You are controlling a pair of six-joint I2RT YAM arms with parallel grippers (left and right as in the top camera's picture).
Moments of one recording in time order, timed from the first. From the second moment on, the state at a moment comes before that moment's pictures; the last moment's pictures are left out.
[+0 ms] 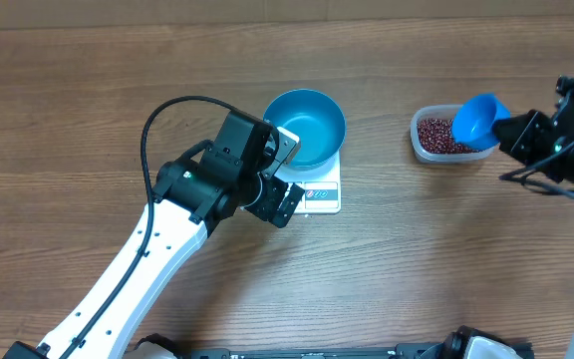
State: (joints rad) left arm -0.52 1.40 1.24 -0.92 0.12 0.03; right arm -0.35 1.31 1.35 -0.95 -0.47 0.22
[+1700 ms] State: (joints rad) left arm -0.52 1.40 1.22 -0.99 0.05 -0.04; right arm -0.35 1.40 1.36 -0.87 -0.34 0.07
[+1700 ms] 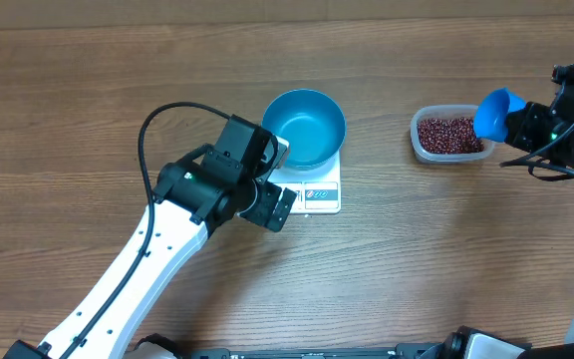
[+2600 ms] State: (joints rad) left arm -0.52 1.40 1.22 -0.94 0.05 -0.02; right arm -0.35 1.40 1.36 -0.87 -0.35 0.06
